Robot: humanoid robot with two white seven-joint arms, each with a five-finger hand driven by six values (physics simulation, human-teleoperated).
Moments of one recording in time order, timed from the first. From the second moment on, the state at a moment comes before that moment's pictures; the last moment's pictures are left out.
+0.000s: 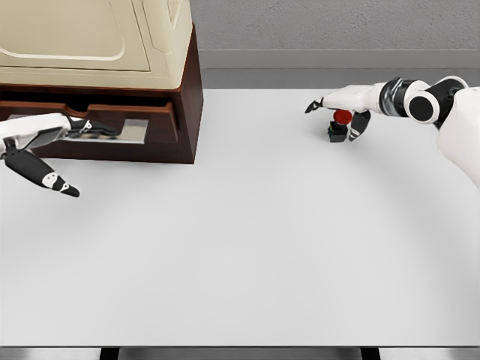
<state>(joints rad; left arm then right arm) -0.78 1.26 -0.92 -1.72 0.68 -0.03 -0.54 -1.06 -0.47 0.92 -0.84 0.48 -0.33 0.61</state>
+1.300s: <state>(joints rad) -0.76 1.37 -0.91 -1.77 0.81 -0.02 -0.61 -1.05 -0.46 0.92 -0.83 0.53 -0.33 0.61</state>
